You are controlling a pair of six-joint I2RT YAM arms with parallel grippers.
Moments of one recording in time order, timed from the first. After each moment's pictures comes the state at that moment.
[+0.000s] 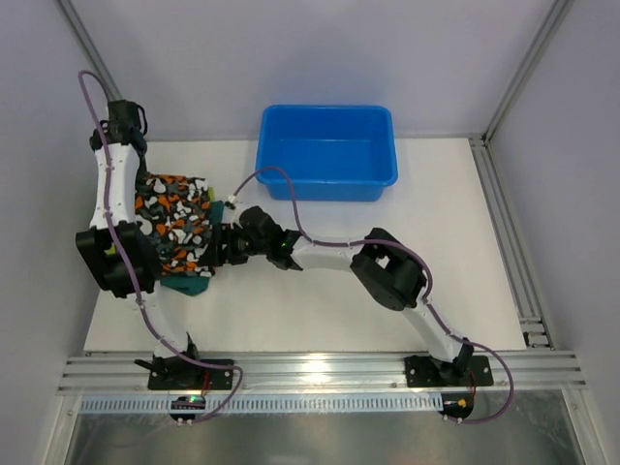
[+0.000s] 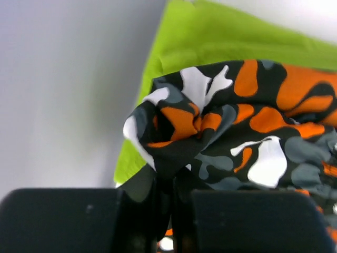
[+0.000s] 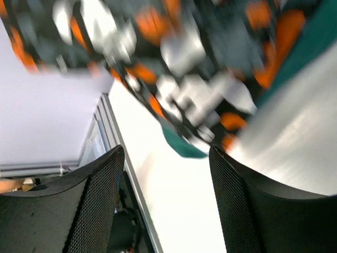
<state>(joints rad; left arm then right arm) 0.18 1.86 1.94 -1.07 -0.39 0.04 1.01 2.27 1.66 0.25 -0.33 0.85</state>
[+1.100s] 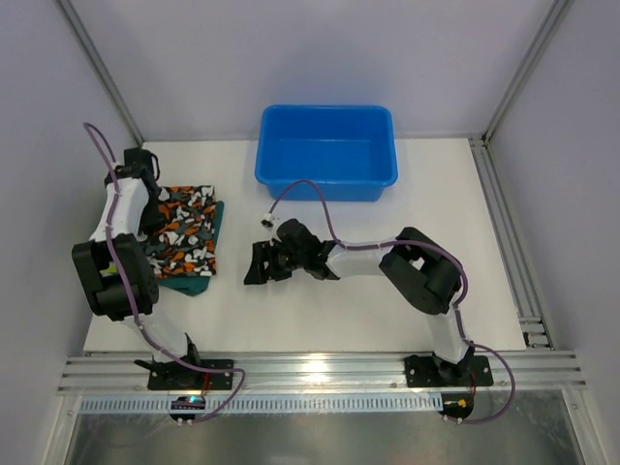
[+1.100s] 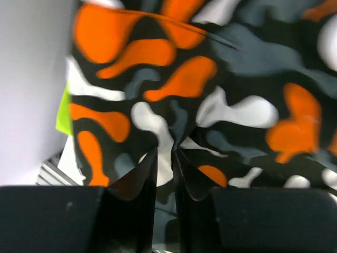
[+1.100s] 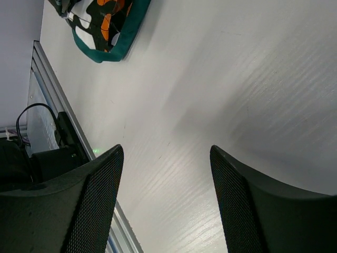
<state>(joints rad) 0.20 1.75 1.46 -0.92 -0.45 -0.19 0.95 2.02 1.18 0.25 -0.36 0.71</state>
